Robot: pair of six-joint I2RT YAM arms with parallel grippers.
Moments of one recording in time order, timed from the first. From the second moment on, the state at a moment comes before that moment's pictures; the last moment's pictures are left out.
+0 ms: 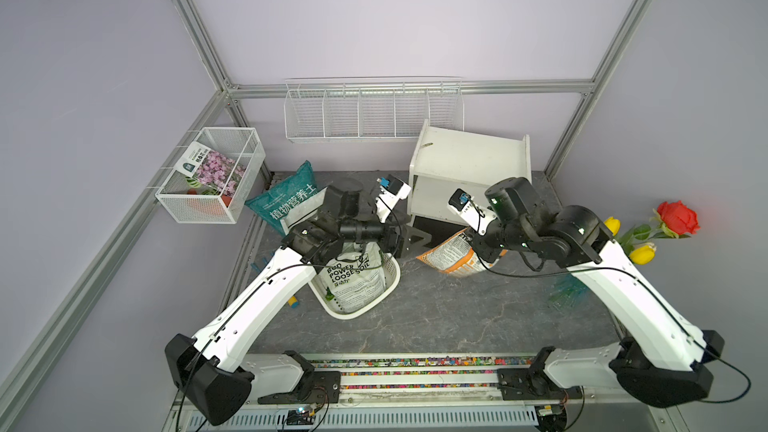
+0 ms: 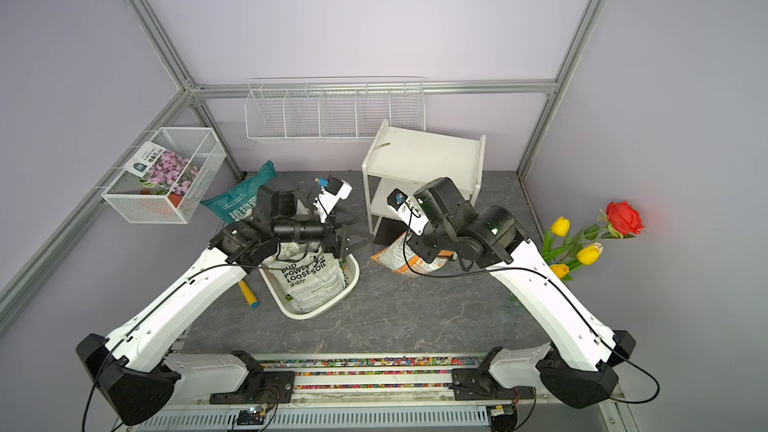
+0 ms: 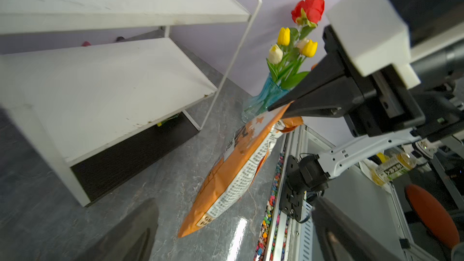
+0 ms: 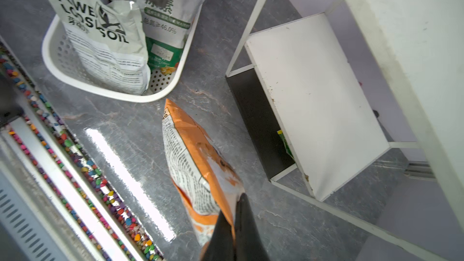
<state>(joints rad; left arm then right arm) -0.71 1.27 1.31 -0.48 0.65 -0.11 0.75 1.33 1.73 -1.29 0.09 -0.23</state>
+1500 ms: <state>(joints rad) -0.82 1.35 1.24 -0.47 0.37 -0.07 0.75 1.19 1.52 -0.90 0.02 -0.11</state>
